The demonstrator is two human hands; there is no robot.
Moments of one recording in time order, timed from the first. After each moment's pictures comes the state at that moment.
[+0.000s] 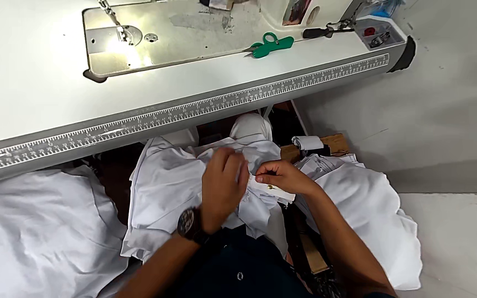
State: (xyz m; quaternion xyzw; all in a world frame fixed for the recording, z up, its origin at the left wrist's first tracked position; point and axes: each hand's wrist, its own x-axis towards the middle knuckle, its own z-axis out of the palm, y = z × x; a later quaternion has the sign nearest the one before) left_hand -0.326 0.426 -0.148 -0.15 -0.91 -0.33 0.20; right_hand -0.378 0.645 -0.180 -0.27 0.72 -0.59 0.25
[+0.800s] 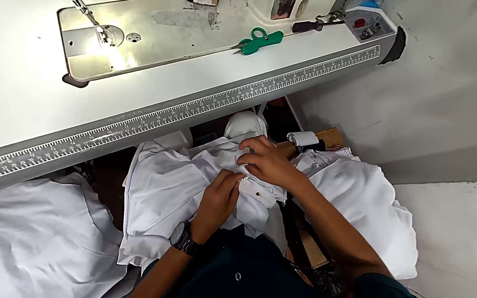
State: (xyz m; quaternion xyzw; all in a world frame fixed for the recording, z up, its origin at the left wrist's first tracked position) left_hand -0.301 0.410 -0.203 -0.20 -0.88 -0.42 0.10; right_hand -0.397 0.617 -0.185 -0.39 0.87 -0.30 -0.05
